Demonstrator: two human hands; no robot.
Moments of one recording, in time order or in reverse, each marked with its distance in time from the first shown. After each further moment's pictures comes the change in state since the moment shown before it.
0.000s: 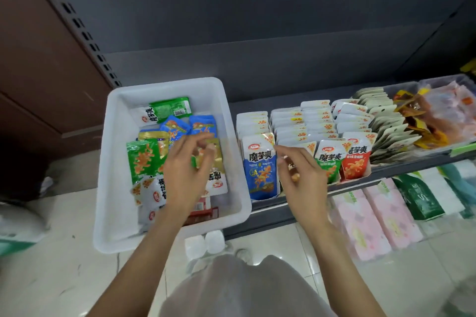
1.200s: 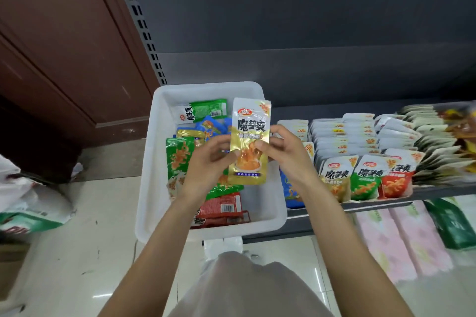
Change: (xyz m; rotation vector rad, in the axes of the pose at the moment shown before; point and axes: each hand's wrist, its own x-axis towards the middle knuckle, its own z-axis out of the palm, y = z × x) left_hand 0.017 -0.008 -0.037 -0.558 -0.262 -0.496; right_hand 0.061 -0.050 0.068 0.689 -0.495 0.477
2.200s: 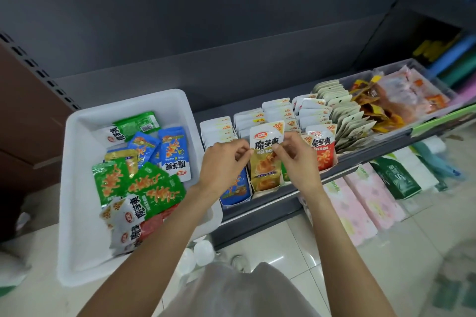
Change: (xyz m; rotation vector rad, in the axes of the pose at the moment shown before) left_hand 0.024 -0.007 0.147 0.769 -0.213 0.424; right_hand -0.053 0.049 -0.141 -0.423 0.495 -0.171
